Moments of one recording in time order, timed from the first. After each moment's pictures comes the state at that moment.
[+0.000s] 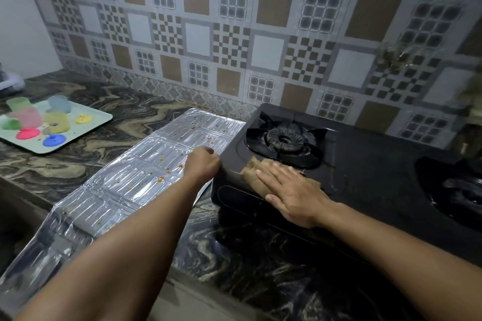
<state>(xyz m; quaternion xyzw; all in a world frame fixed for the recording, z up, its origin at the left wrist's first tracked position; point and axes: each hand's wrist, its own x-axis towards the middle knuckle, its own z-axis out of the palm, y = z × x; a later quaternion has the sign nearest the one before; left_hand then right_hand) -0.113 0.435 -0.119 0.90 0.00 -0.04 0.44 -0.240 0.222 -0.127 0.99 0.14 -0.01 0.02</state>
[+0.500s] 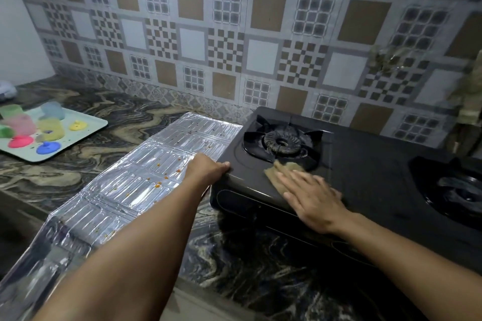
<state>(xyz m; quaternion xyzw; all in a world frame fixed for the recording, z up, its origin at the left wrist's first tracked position) -0.116 0.428 -0.116 0.89 0.04 -0.09 0.44 -0.267 0.208 -0.119 1.00 0.02 0.01 0.02</state>
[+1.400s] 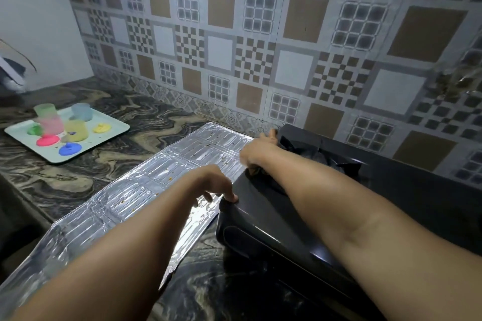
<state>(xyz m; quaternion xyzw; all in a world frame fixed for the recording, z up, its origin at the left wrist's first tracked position) -0.071 0.429 -0.077 0.91 -0.03 -0.30 0.29 -0.004 0.295 -0.070 0.96 -0.04 -0.17 0.21</state>
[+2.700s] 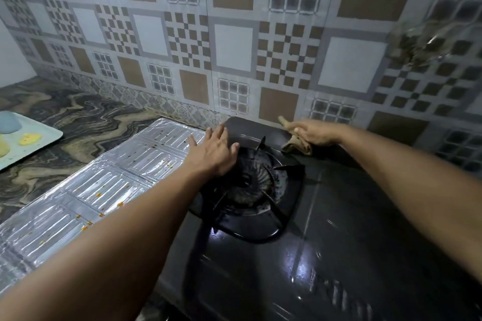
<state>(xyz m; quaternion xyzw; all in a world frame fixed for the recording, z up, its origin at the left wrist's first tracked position) 0.008 0.235 -0.098 0.98 -0.18 -0.02 0.08 0.017 -0.037 -0.076 0.98 0.02 -0.14 -0.12</state>
